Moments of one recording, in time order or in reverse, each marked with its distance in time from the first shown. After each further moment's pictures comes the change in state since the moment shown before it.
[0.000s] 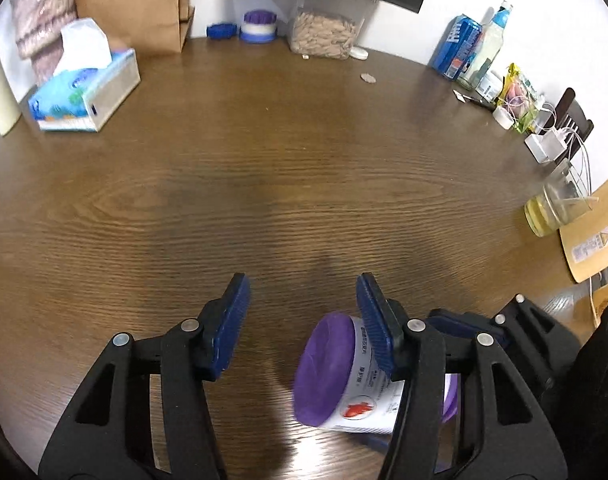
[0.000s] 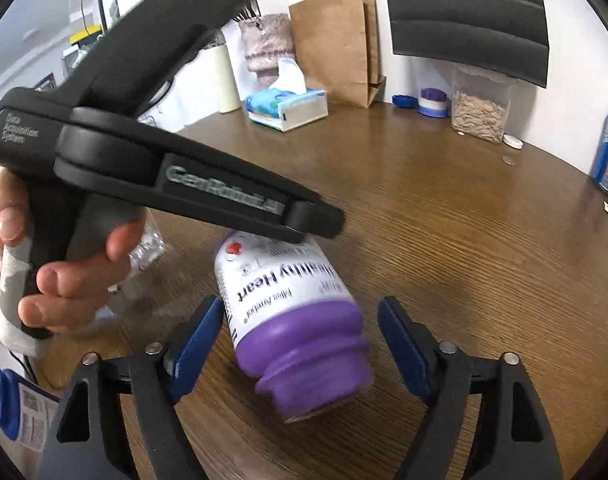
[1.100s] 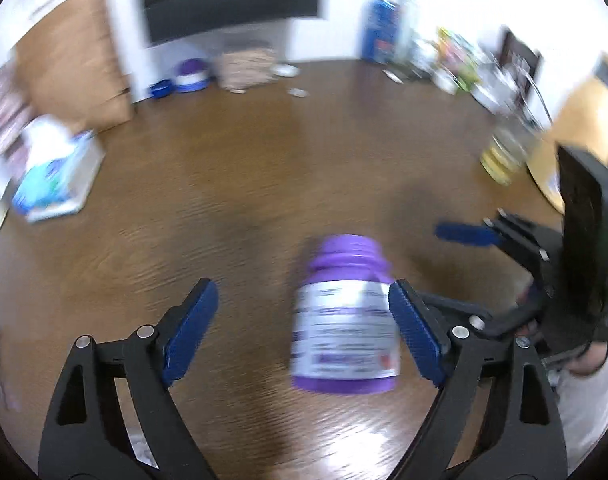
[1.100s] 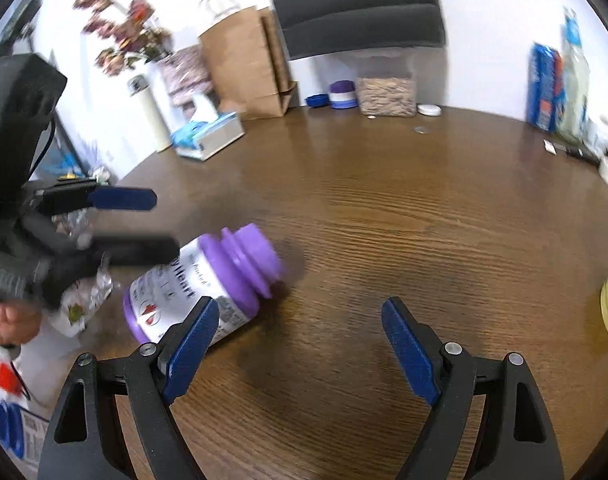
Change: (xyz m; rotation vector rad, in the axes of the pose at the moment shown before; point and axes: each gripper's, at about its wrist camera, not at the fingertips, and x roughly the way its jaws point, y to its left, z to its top) left arm -0.024 -0.051 -0.008 0.334 -0.008 -0.037; right arm -0.027 -0.067 -0.010 0.249 -0.044 -0.093
